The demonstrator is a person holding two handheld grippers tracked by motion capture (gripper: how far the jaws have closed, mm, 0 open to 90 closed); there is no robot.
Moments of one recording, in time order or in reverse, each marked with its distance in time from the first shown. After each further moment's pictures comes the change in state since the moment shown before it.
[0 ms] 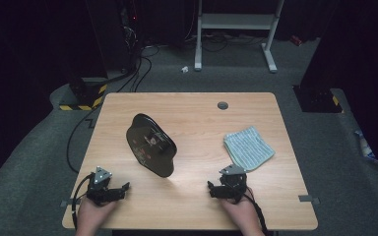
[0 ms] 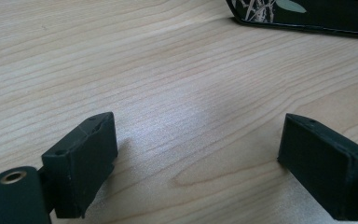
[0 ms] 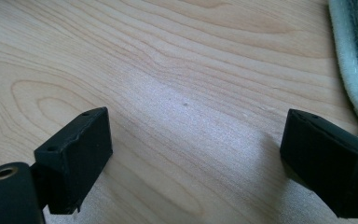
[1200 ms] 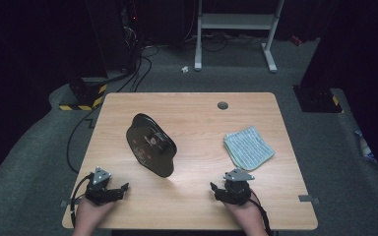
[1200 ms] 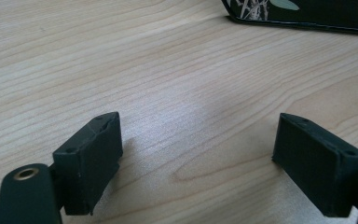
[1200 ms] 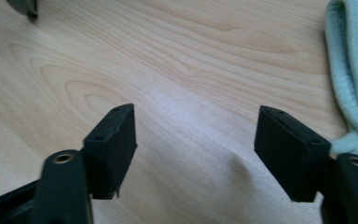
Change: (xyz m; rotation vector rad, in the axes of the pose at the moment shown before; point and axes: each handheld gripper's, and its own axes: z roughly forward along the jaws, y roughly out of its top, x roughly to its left) left arm 0.003 -0.001 -0.004 -0.002 -0.019 0.015; right arm 0.001 -0.009 -0.025 -0.090 0.073 -0.036
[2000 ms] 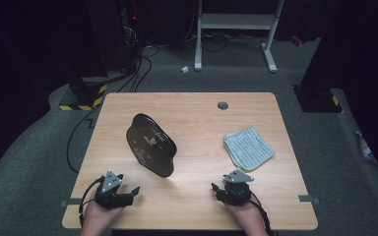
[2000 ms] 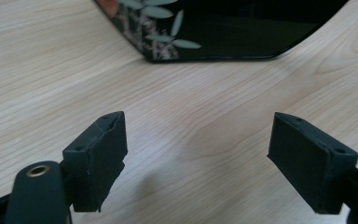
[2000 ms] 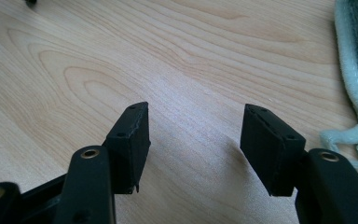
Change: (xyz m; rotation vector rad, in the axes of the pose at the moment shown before) left arm -0.045 0.012 -0.008 -0.088 -0.098 0.123; right arm -0.001 -0.005 0.004 0.015 -0.001 -0.019
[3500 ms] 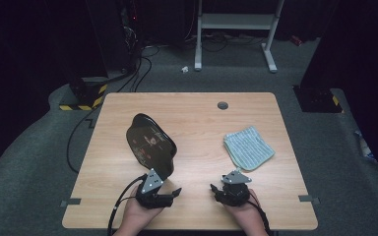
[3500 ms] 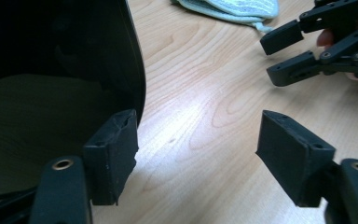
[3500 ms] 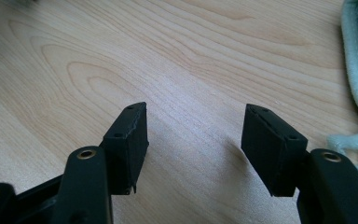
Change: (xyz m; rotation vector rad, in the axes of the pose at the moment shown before) left arm -0.089 0.055 0.043 -0.109 -0.220 0.084; right arm 0.004 0.000 0.001 0.003 -0.003 -0.031
